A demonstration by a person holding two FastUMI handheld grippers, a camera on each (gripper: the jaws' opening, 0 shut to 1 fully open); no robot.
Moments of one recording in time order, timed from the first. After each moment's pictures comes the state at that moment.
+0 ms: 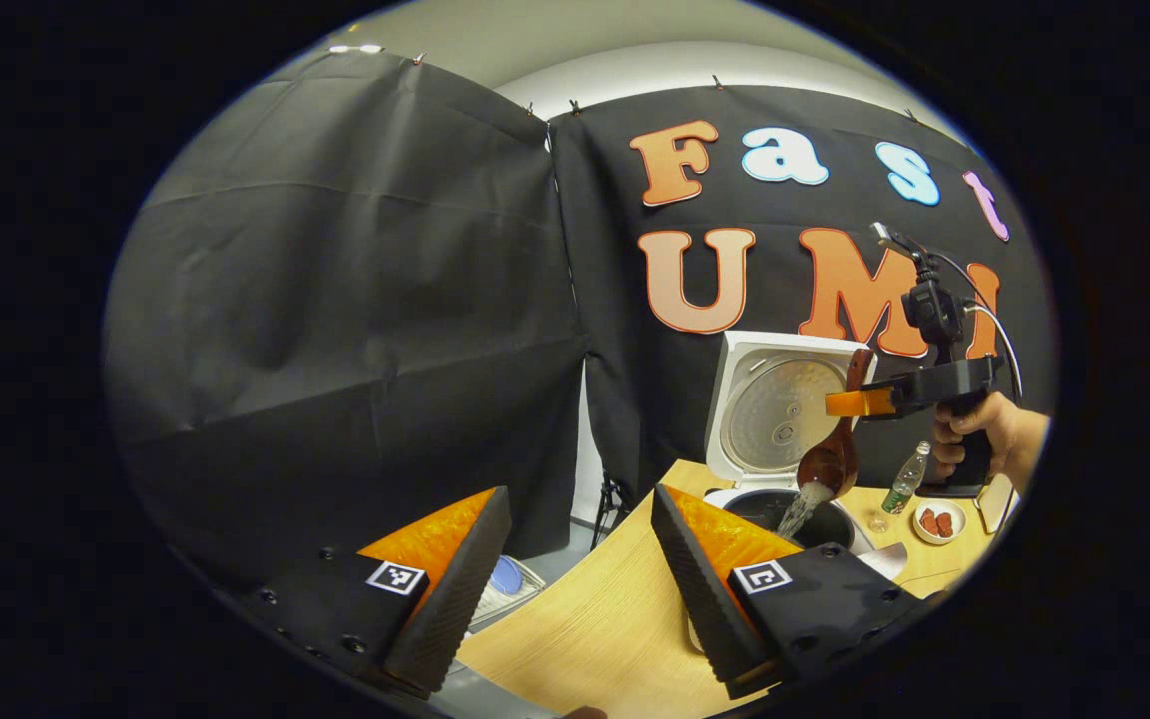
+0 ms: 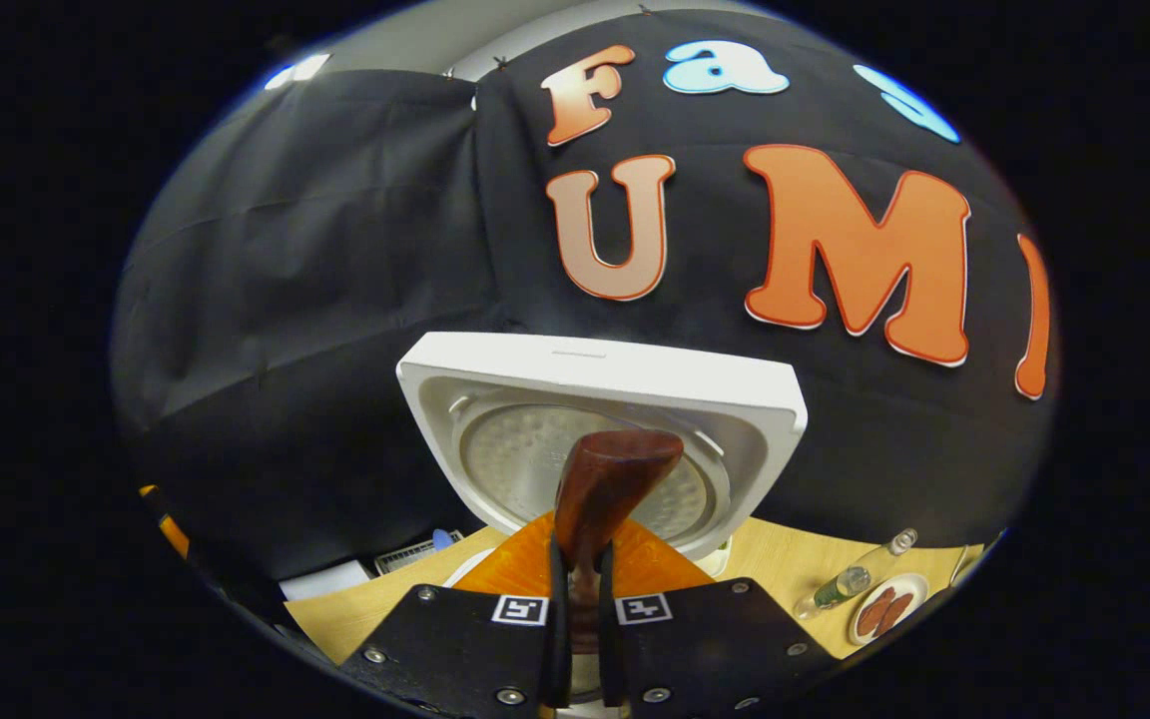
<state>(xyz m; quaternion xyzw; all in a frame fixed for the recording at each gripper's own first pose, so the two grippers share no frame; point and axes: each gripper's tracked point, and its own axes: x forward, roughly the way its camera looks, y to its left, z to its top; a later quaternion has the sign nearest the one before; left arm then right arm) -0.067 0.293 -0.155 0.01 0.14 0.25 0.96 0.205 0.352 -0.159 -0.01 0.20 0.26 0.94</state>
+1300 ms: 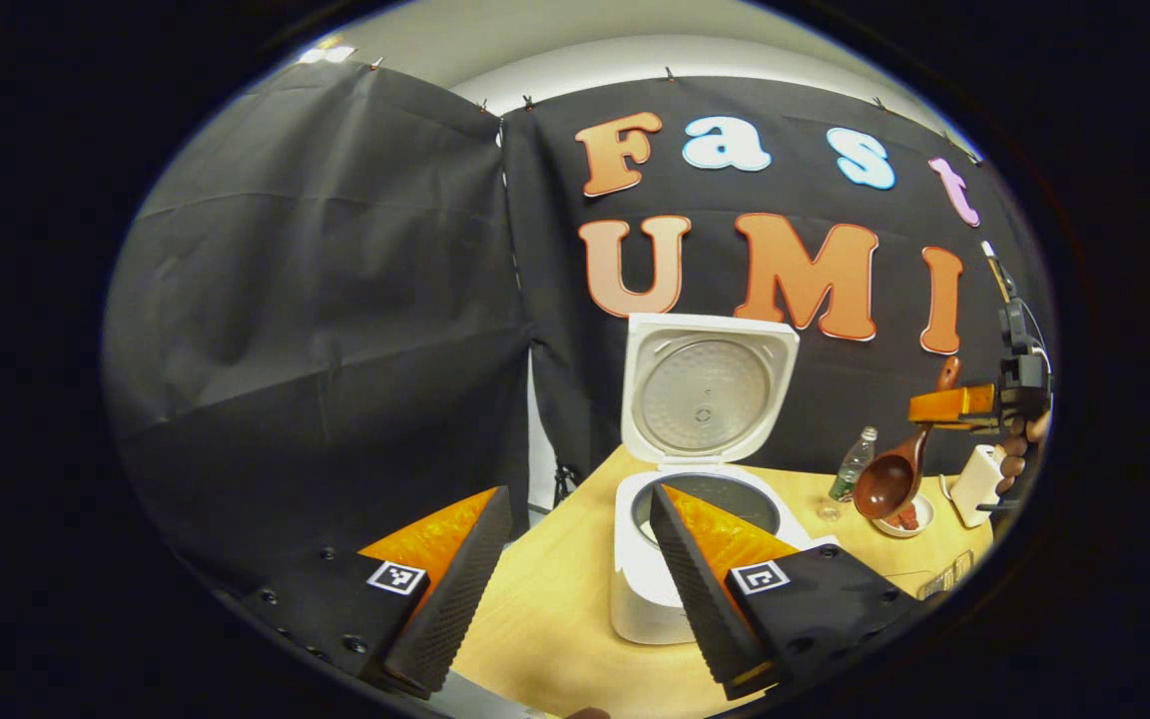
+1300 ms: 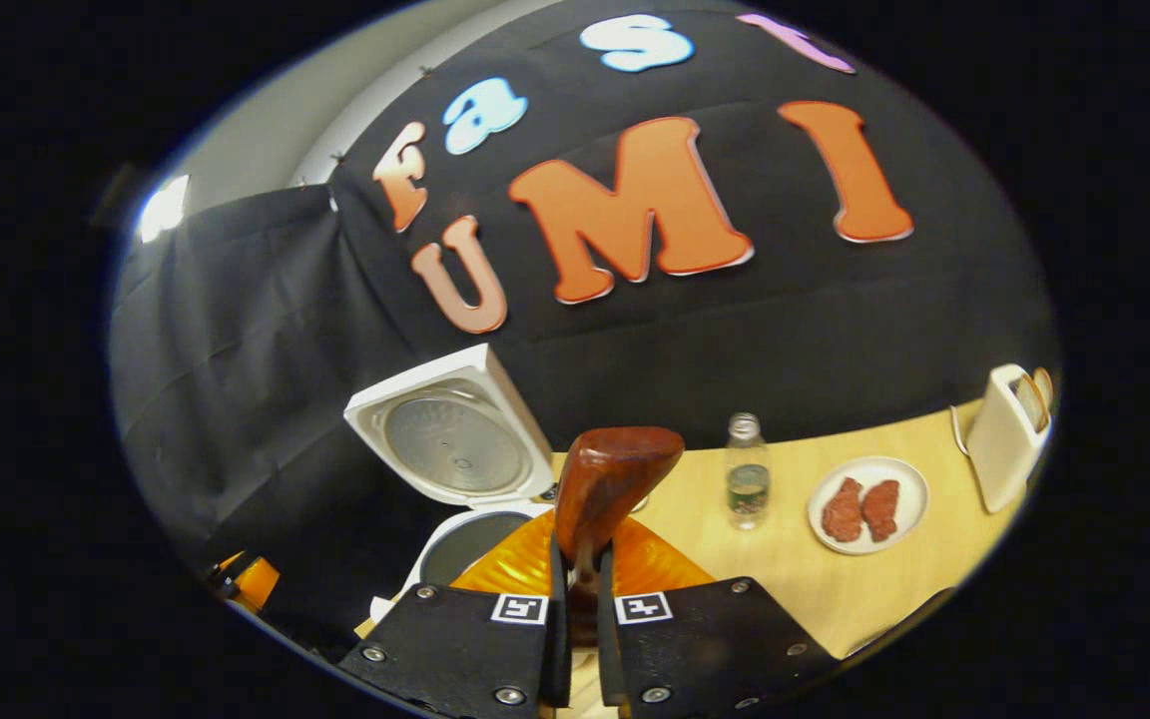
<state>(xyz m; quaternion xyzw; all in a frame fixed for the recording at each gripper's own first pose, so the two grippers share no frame) -0.050 0.179 -0.164 0.01 0.16 0.19 0.97 0.104 0.097 -0.189 0.22 0.24 0.13 0.94</state>
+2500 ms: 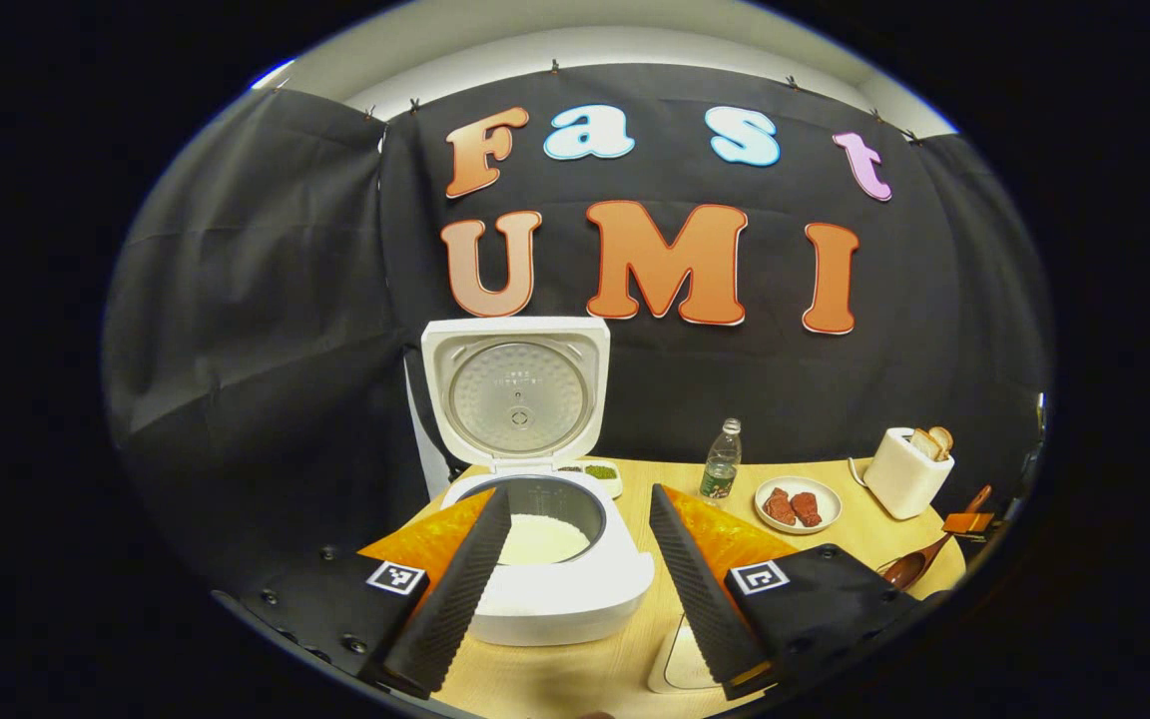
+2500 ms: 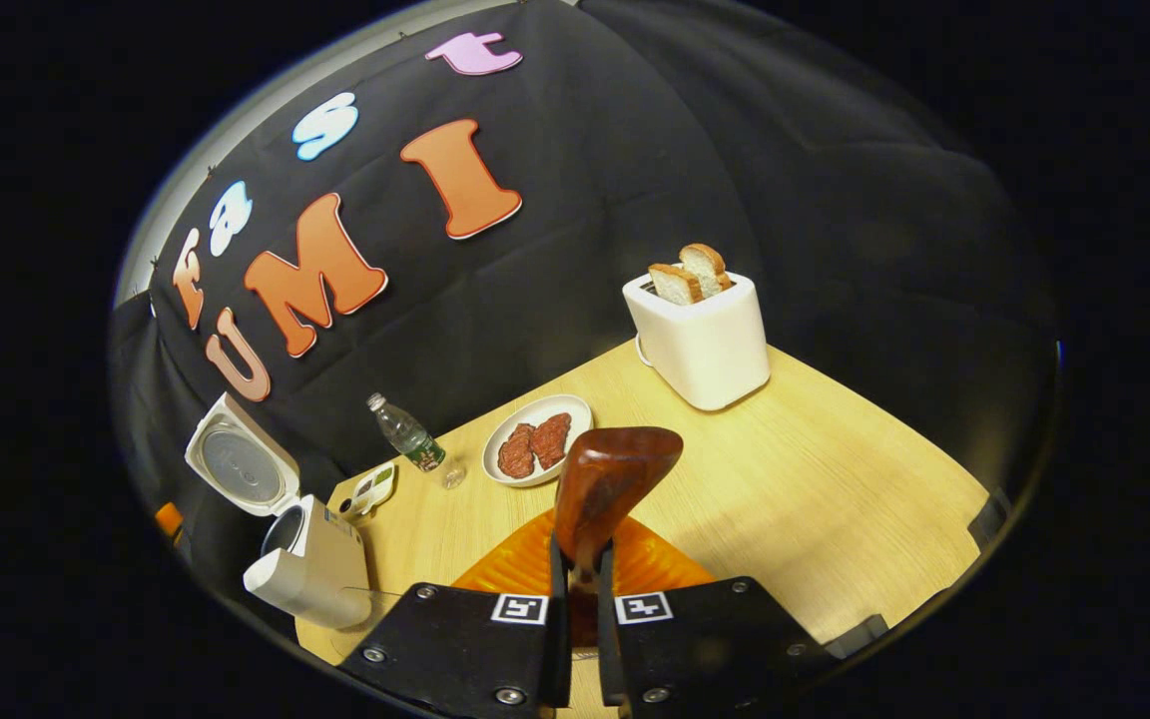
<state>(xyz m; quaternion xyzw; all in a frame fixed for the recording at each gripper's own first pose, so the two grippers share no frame) 0.007 0.011 -0.162 0.02 0.17 0.06 0.98 -0.072 -0.182 -0.338 0.28 0.27 -0.14 0.91</state>
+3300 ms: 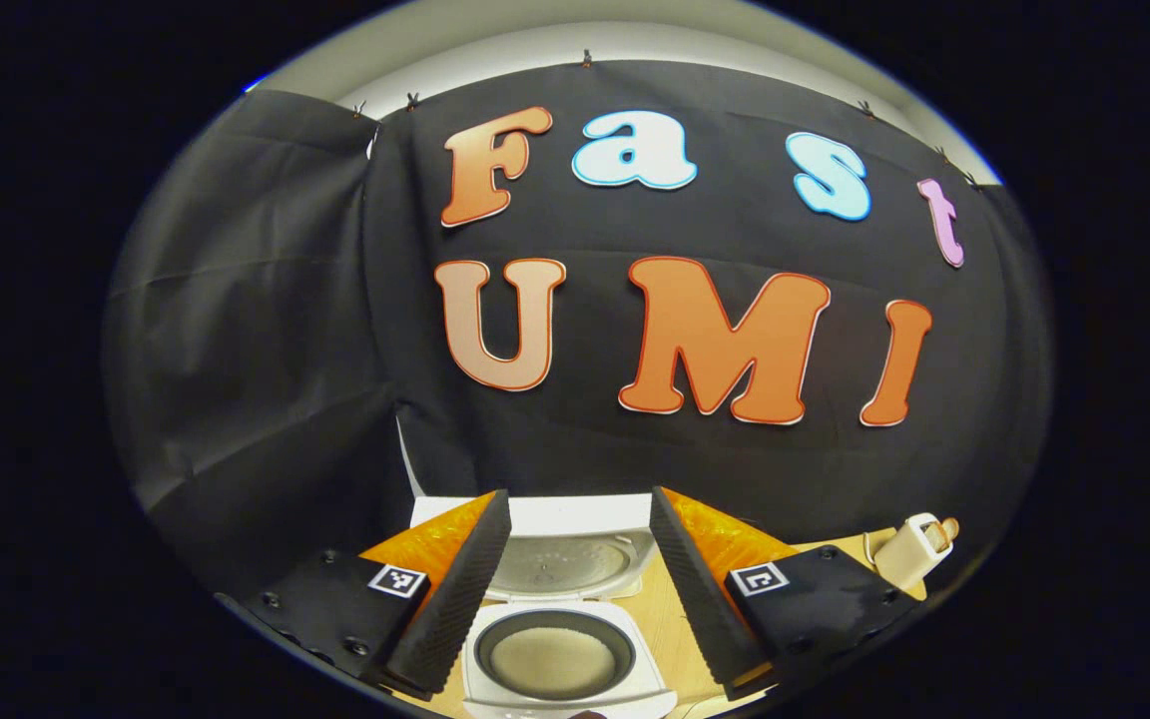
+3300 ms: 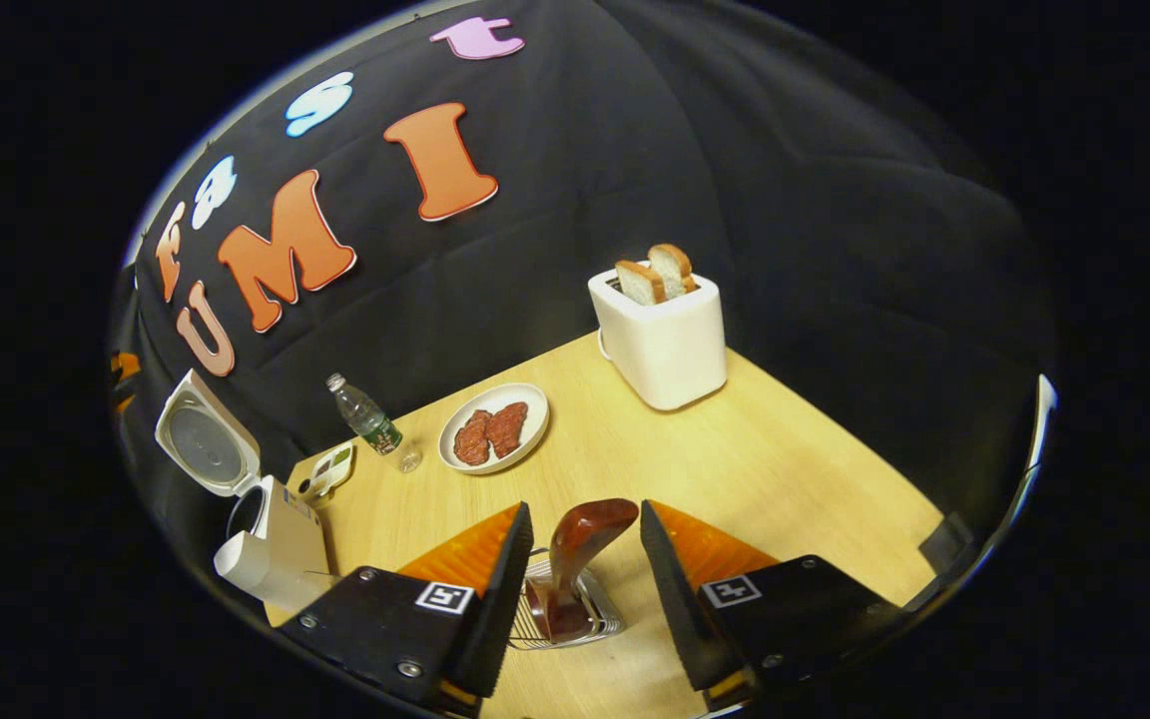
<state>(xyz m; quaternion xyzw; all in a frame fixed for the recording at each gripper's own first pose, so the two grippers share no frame) 0.234 0.097 -0.037 -0.01 0.18 0.07 0.98 -0.090 -0.214 -0.318 0.22 0.31 -0.19 0.90</state>
